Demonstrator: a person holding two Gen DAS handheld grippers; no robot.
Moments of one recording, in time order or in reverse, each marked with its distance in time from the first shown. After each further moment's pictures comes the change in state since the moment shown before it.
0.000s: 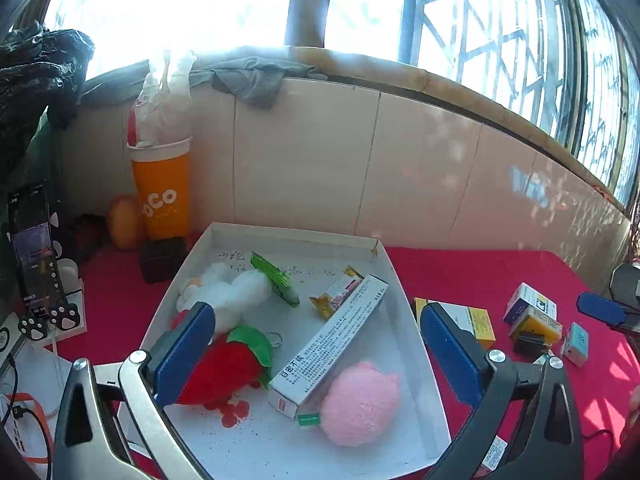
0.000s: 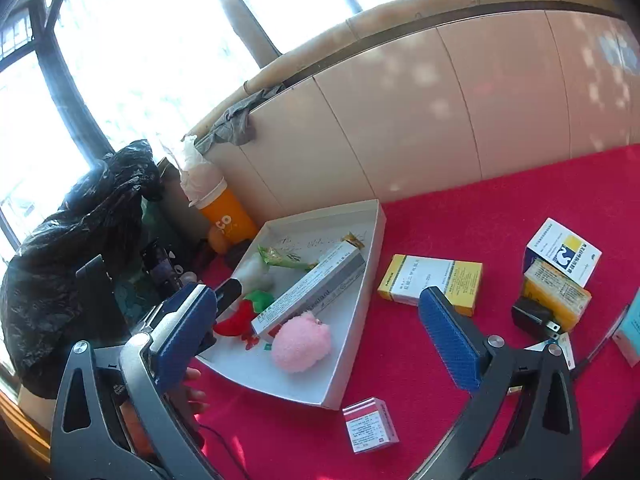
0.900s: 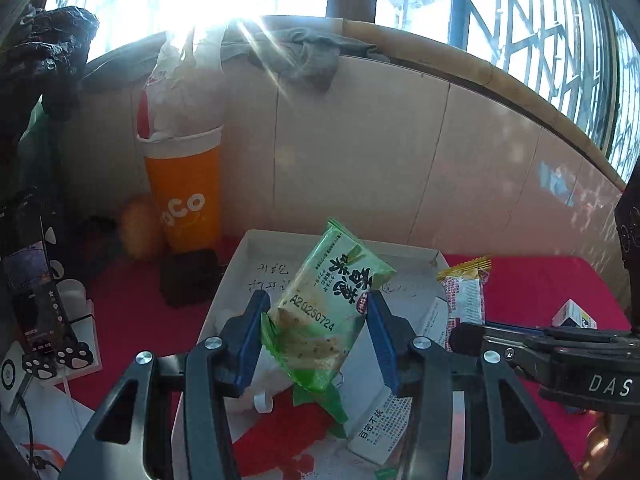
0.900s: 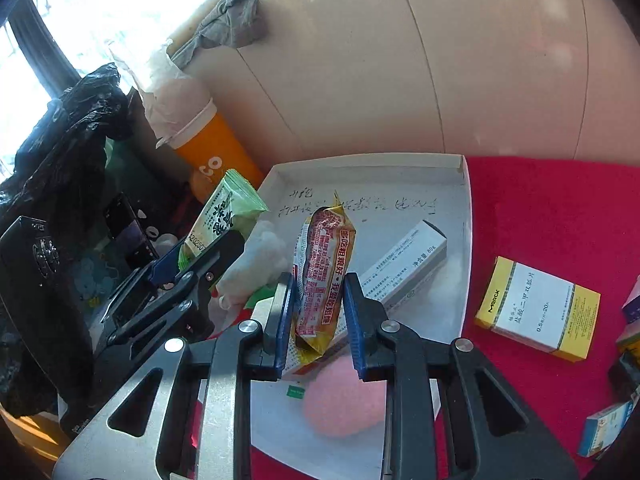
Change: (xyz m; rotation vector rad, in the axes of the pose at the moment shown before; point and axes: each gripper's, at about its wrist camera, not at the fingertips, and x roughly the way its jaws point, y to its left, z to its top) left arm 0.054 0.065 0.034 -0.055 0.063 0.103; right arm 0.179 0.064 0.018 -0.051 0.317 -0.023
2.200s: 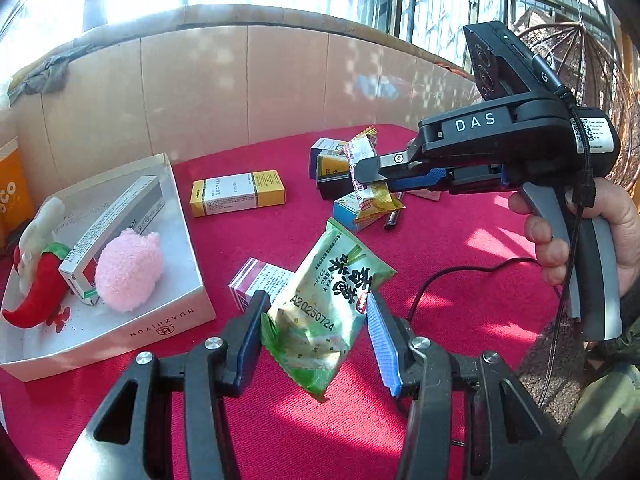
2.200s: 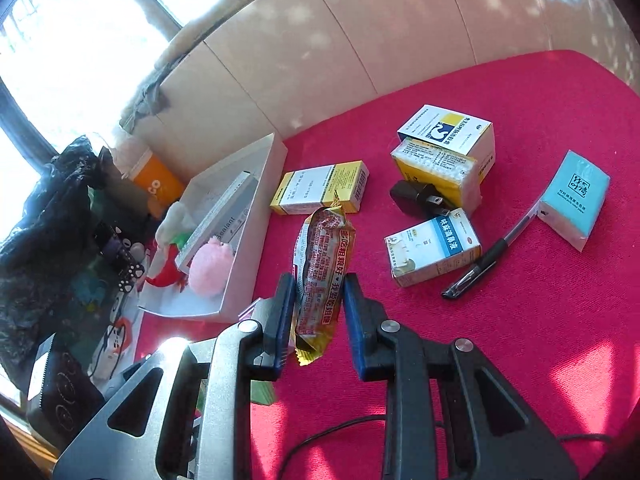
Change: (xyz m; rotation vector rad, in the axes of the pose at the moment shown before) left arm -0.119 -0.161 -0.152 0.405 0.109 -0.493; right arm -0.170 -0.134 -0.134 0.231 -0.151 -0.089
